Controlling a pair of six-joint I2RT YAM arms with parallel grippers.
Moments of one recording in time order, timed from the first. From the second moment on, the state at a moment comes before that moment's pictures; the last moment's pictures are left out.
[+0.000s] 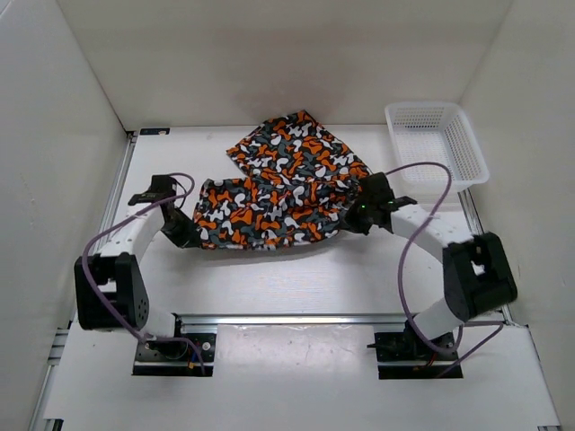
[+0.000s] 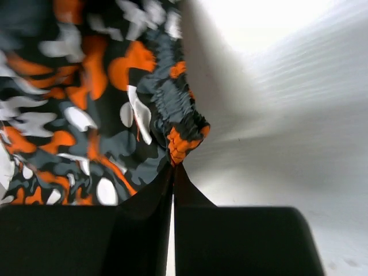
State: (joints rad) left arm 0.02 1.46 0.95 -0.82 0.09 -0.79; right arm 0.40 1.57 0.91 -0.33 -0.10 0.93
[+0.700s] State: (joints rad) left arm -0.28 1.31 0.87 -0.87 0.09 -0.86; right arm 0.33 0.85 0.42 -0.69 -0.14 1.04
